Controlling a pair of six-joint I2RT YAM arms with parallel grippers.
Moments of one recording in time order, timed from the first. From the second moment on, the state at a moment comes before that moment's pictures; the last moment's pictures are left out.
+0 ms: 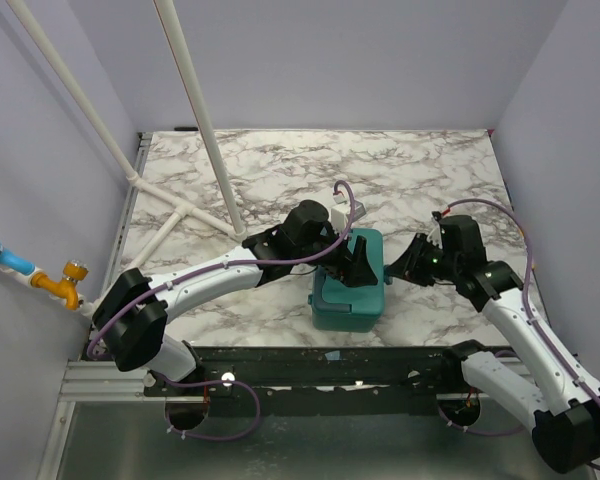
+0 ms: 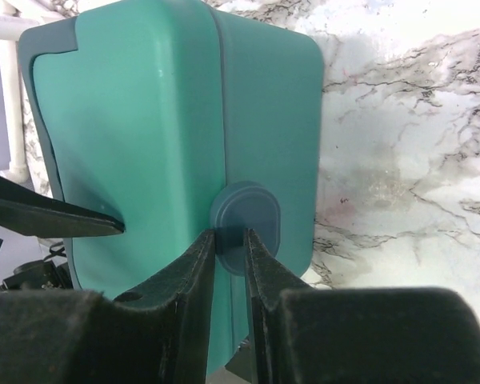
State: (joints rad) left arm -0.92 1.48 1.05 -0.03 0.48 -0.52; right arm 0.32 0.86 0.73 -0.65 -0.28 0.69
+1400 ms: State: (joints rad) left arm -0.92 1.46 1.01 0.02 0.48 -0.50; right arm 0.31 0.80 0.46 -0.22 -0.40 0.98
